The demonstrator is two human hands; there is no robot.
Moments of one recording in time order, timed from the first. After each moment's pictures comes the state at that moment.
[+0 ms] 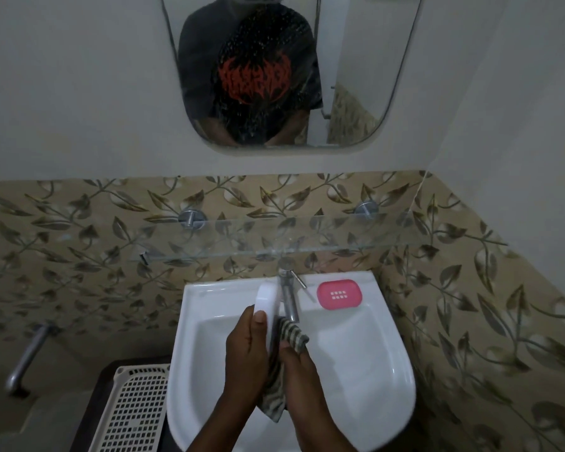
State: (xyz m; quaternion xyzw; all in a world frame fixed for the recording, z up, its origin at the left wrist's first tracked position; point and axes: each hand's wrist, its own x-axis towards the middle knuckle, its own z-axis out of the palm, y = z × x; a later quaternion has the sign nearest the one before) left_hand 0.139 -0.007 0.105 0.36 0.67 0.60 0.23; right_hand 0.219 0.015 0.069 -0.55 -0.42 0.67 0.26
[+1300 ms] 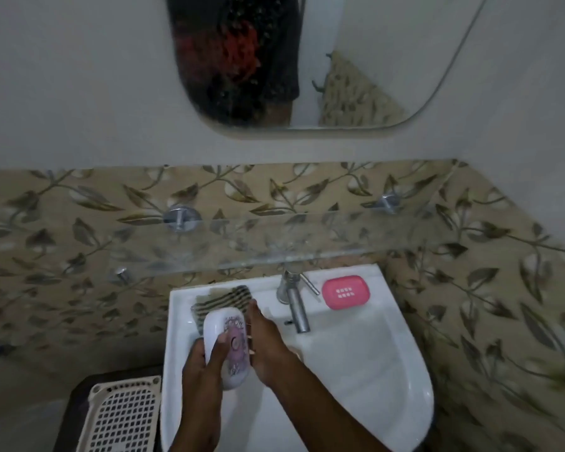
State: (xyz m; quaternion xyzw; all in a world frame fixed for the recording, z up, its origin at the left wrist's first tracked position) left_hand 0.031 0.002 0.027 0.12 0.66 0.63 0.40; right_hand 0.080 0.103 0.003 -0.54 -0.29 0.77 0.20
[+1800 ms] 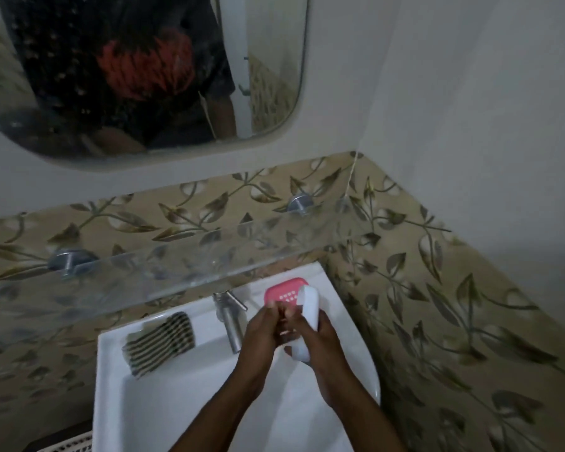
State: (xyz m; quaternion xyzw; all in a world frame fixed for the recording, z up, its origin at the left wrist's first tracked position) left_hand 0.181 0.127 0.065 0.29 0.58 0.50 0.57; right_hand 0.288 0.142 0.056 -0.57 -0.35 0.64 0.38
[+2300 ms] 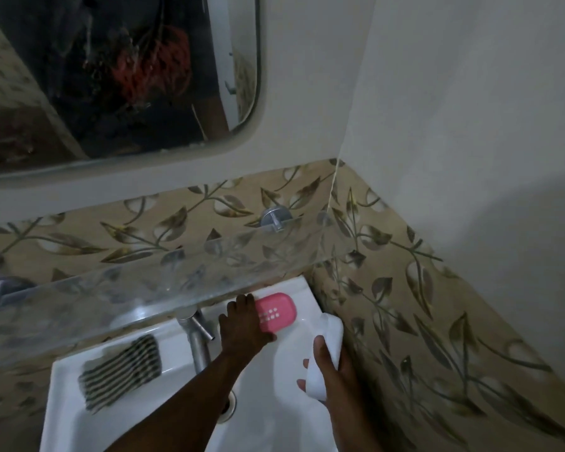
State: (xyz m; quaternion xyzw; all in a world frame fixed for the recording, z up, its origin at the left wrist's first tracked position) left_hand 0.173 0.250 -0.049 0.61 0.77 0.02 0.16; right_hand 0.349 0.176 0.009 -0.62 -0.19 0.67 0.37
